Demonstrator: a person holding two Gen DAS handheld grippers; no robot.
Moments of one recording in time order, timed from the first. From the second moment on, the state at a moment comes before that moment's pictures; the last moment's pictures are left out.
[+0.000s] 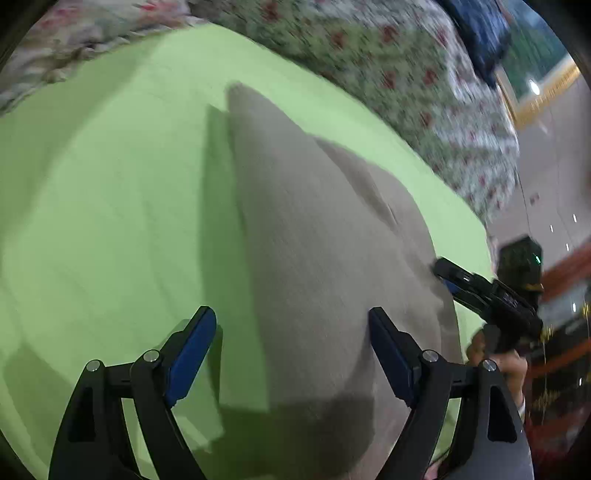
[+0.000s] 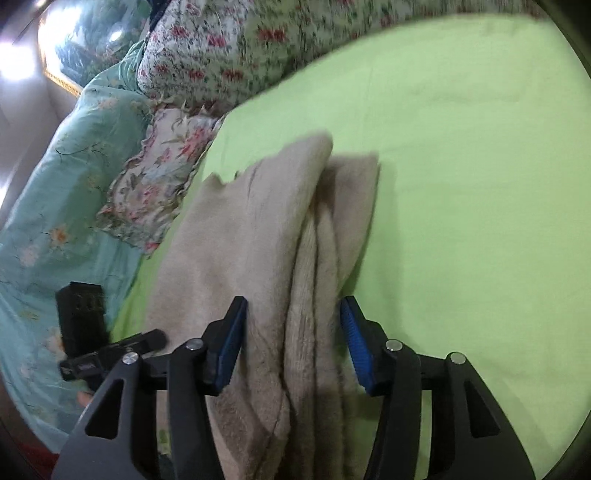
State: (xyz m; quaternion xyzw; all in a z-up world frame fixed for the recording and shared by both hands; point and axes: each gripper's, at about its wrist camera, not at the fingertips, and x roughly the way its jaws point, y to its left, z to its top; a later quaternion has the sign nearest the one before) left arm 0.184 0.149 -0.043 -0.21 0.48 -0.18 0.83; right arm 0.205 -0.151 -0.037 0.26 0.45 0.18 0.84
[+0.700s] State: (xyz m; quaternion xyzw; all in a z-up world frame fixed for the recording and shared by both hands) left arm 0.243 0.123 -0.034 -0.12 0.47 -0.10 0.87; right arm 0.277 -0.174 -0.059 0.29 0.45 0.12 0.83
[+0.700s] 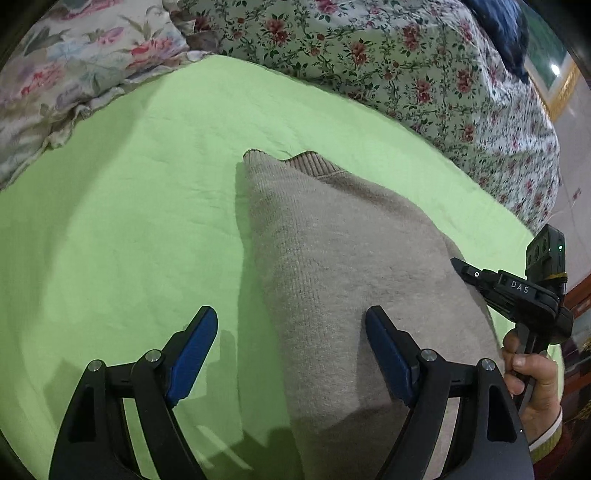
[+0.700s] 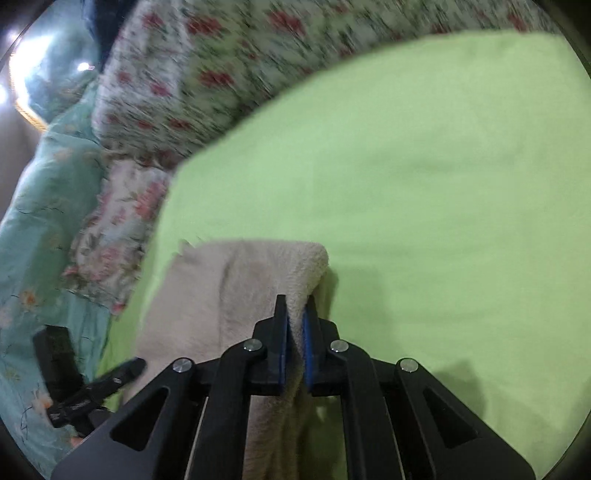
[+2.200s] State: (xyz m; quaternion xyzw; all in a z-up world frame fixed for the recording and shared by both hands) left arm 0.067 0.130 -0.062 -0.10 0.46 -0.05 0.88; right arm 0.088 -0.131 -0.053 0.15 0.49 0.13 0.85
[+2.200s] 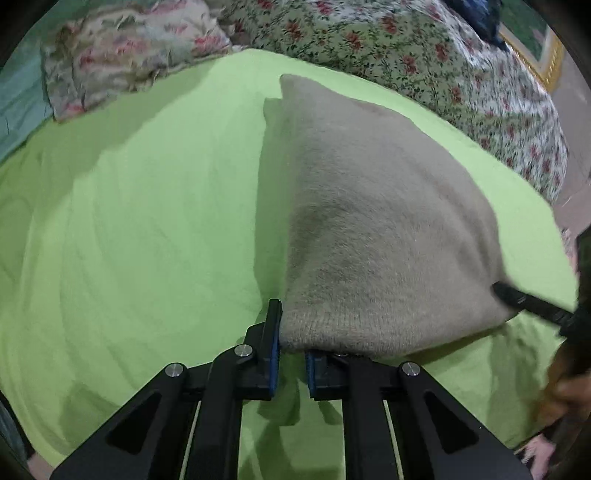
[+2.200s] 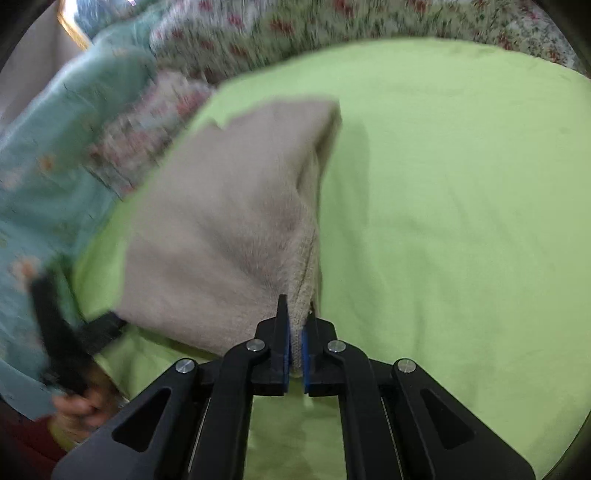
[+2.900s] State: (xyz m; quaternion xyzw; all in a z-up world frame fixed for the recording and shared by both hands) left arm 0.068 0.130 0.014 -0.10 0.40 -0.22 0.88; right arm 0.139 -0.174 -0.015 0.30 0.43 0.15 0.84
